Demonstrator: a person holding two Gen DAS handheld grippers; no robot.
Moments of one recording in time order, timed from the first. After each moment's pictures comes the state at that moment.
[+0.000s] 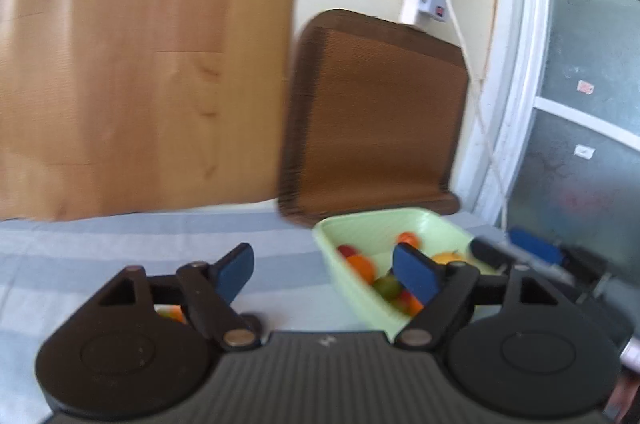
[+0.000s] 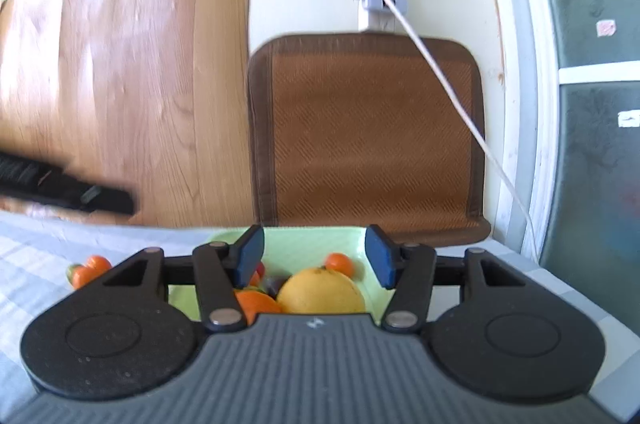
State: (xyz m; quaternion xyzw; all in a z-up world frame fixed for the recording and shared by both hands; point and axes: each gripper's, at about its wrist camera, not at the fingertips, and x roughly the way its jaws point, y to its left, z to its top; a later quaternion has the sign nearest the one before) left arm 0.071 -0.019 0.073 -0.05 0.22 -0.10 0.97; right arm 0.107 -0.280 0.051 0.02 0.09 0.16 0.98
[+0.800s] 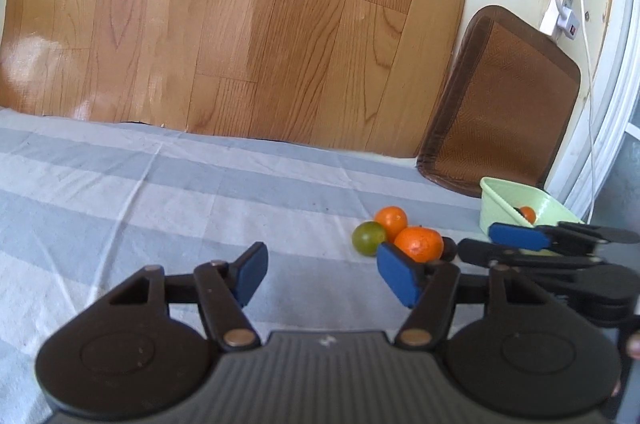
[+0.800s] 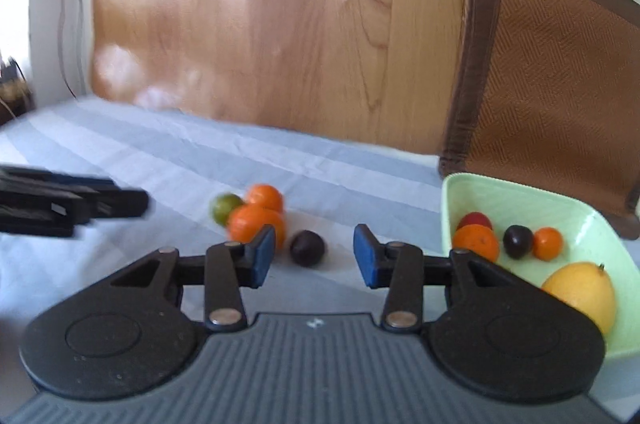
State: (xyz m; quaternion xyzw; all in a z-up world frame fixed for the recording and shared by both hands) left arm 0.040 0.104 0.024 -0.13 0.25 -0.01 0.96; right arm 0.137 -0.133 0.040 -0.11 0.24 0.31 0.91
